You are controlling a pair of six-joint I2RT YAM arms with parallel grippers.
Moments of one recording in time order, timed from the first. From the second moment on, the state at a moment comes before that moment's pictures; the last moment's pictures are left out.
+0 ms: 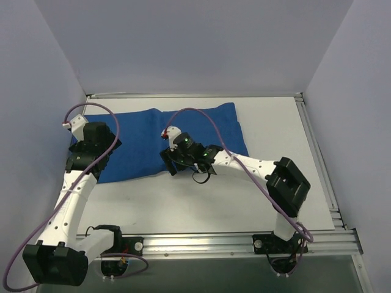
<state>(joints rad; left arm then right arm) -0.10 1.06 1.05 -0.67 -0.53 -0.69 0.91 1.77 1.28 -0.21 0.01 0.21</state>
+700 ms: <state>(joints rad) -0.11 0.92 0.98 -0.63 -0.36 -0.70 1.20 2.15 1.52 -0.34 0.75 0.01</state>
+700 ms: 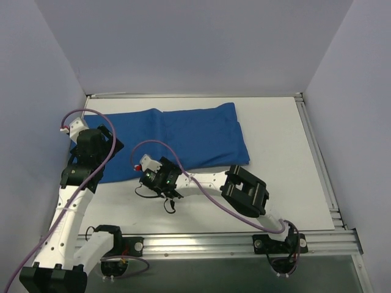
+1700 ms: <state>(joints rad) -0.11 0.95 0.96 -0.60 -0.28 -0.70 0.67 1.72 1.45 -0.31 0.86 0.11</state>
